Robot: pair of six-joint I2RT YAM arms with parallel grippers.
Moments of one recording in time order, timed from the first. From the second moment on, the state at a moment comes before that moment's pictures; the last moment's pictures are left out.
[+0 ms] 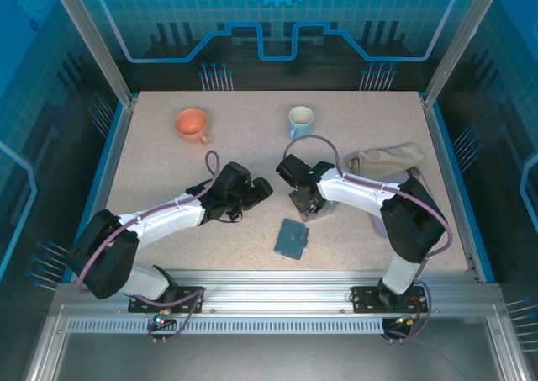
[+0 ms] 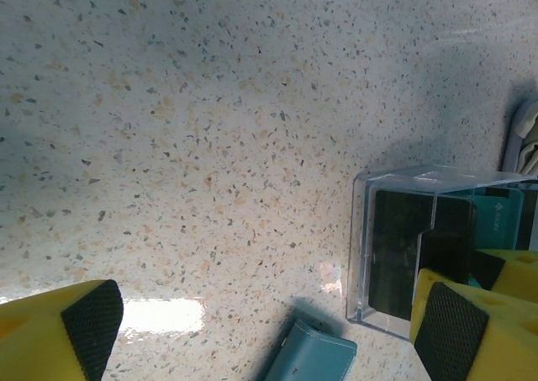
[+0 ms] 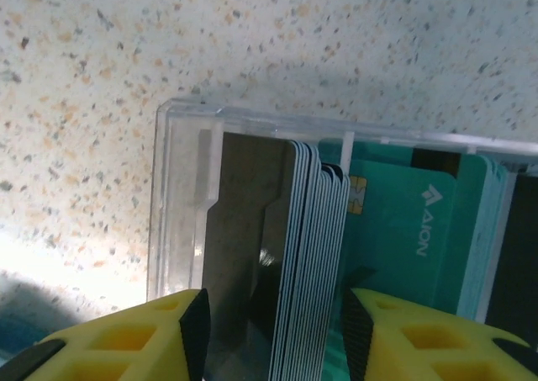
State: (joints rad) left arm -0.62 1.42 0.77 -0.23 0.06 -1.16; right arm 0.75 1.75 1.17 -0.79 0.35 0.23
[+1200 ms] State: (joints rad) left arm -0.62 1.42 0.77 -0.24 0.05 -1.16; right arm 0.78 1.77 1.20 -0.84 0.50 0.25
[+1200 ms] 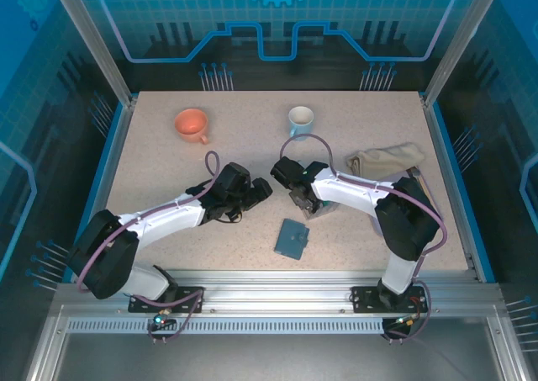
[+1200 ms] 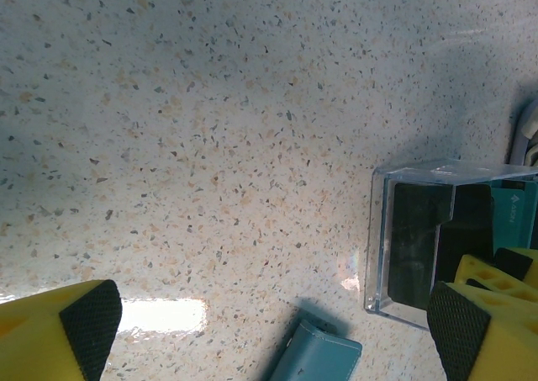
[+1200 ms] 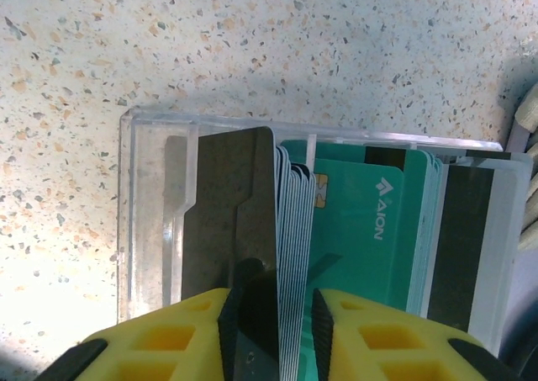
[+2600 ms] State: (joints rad) left arm -0.53 1.41 0.74 0.04 0.39 -1.16; right arm 0.40 1.15 0.94 -0.58 -0.24 0.49
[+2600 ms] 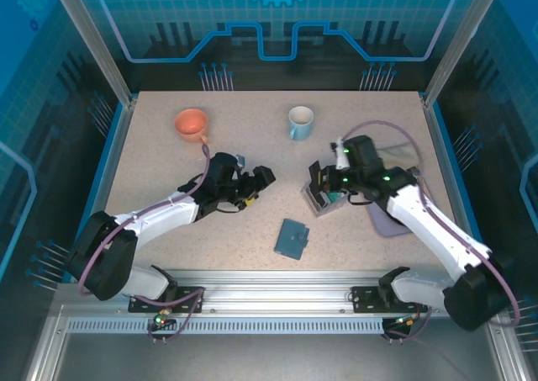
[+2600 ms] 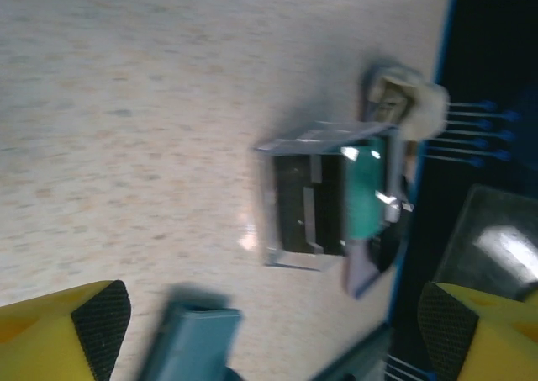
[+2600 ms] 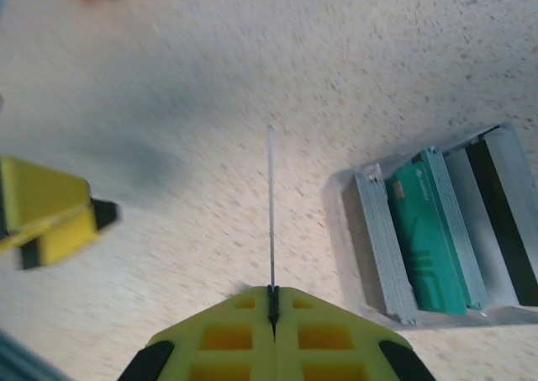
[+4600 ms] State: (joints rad) left arm -0.58 1.51 0.96 -0.01 0.62 -1.08; right arm 0.14 1.04 0.75 -0.39 -0.81 0.79
